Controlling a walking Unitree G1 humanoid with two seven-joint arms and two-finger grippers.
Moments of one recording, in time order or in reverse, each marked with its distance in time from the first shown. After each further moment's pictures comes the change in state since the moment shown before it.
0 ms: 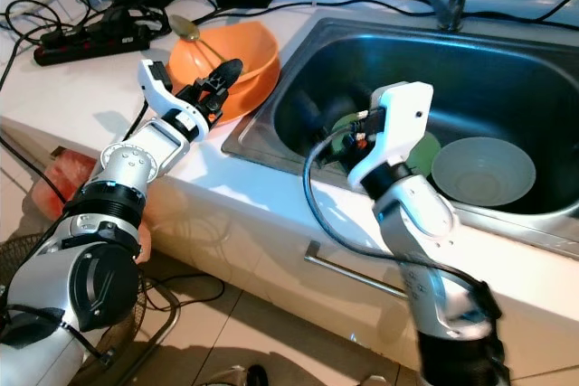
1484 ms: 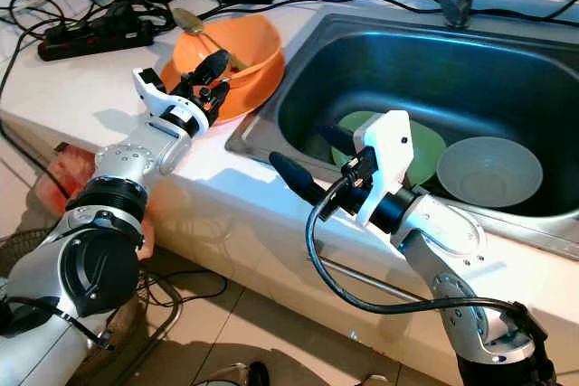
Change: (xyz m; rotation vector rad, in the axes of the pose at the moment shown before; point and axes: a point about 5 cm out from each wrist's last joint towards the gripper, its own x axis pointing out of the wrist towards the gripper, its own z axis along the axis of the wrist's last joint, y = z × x) left arm 0.002 0.003 0.002 -0.331 -0.096 0.004; right arm -0.020 0.008 -0.007 -0.046 0.151 0.222
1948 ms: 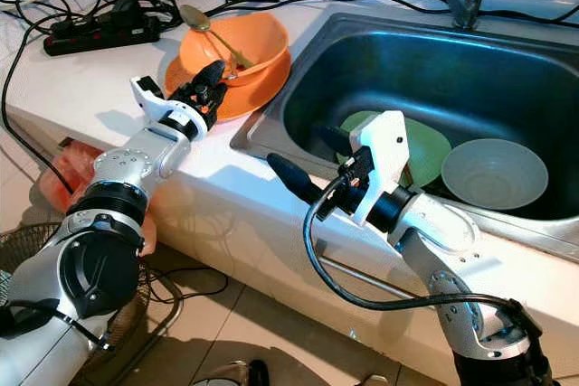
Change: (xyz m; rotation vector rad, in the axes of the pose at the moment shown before) left arm -0.003 0.006 -0.001 -0.035 -0.005 0.024; right arm 0.003 -0.001 -0.003 0.011 0.005 0.004
